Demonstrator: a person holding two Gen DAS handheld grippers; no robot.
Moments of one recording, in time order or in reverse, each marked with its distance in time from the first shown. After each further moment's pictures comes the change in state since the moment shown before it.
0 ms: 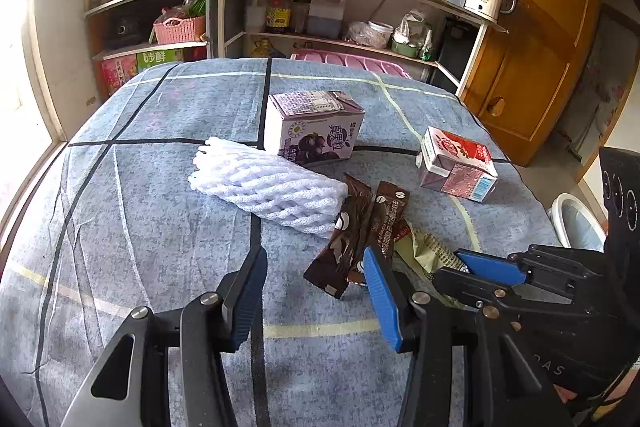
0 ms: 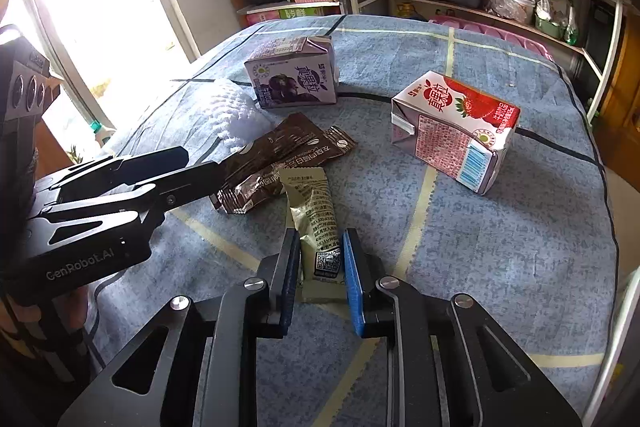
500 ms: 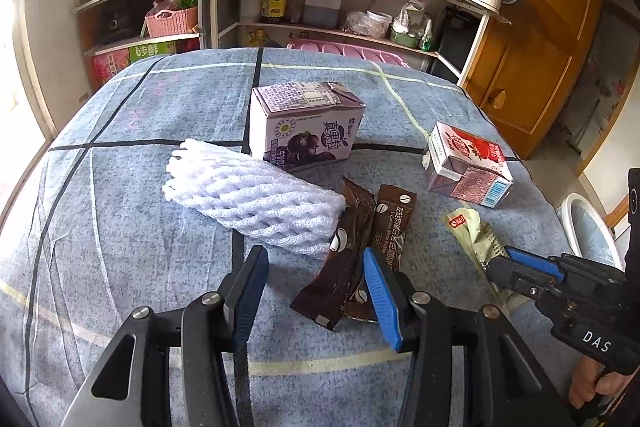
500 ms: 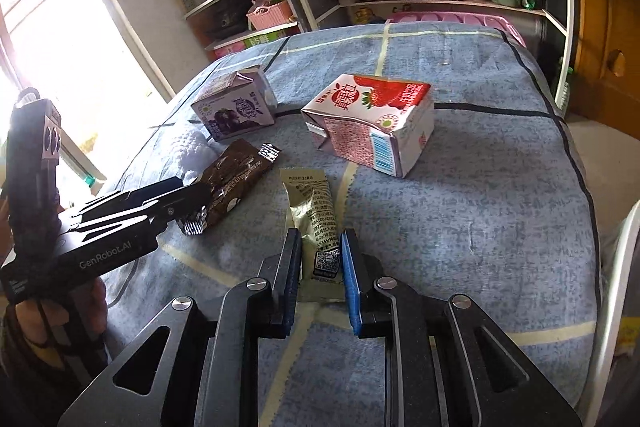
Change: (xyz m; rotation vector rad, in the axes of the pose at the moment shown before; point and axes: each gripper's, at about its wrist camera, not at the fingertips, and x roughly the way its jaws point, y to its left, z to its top) left arm 0.028 -0.004 0.014 0.008 0.039 -0.004; right arm -0.020 -0.047 -0.010 0.200 -0.076 0.009
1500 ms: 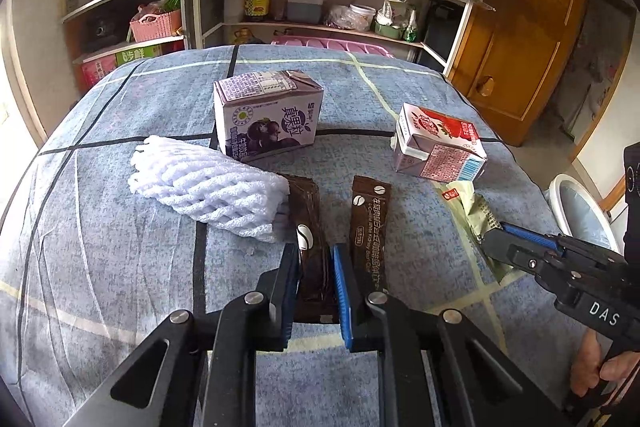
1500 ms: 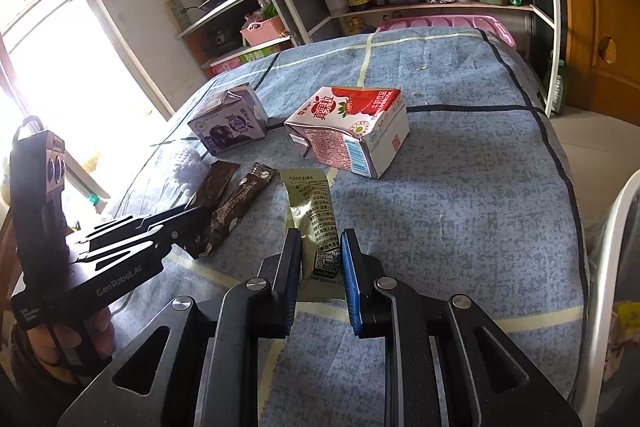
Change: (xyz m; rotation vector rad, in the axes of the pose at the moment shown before) left arm -0.008 -0.023 -0.017 0.038 0.009 -0.018; right arm -0.014 -0.011 -0.004 0.042 -0.046 0.013
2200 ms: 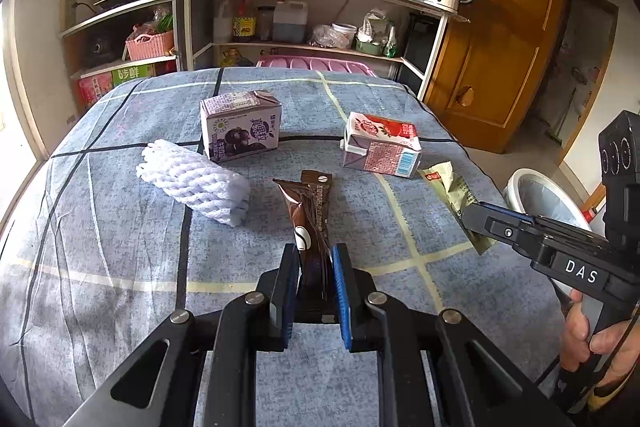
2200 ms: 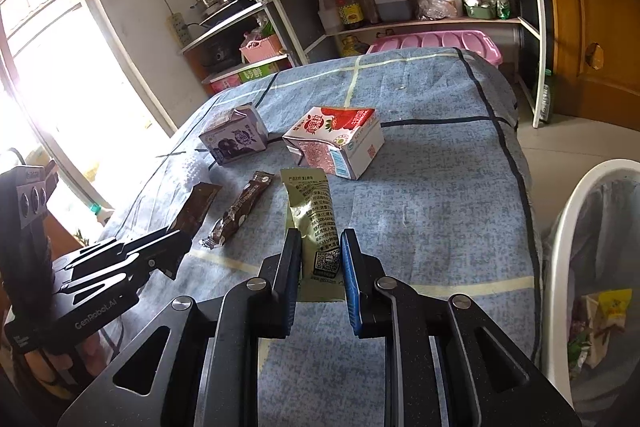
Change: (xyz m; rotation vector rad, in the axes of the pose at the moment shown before) left arm -0.052 -0.032 -0.023 0.027 -0.071 -0.036; right arm -0.039 -0.004 -0.010 0.005 -0.066 -0.015
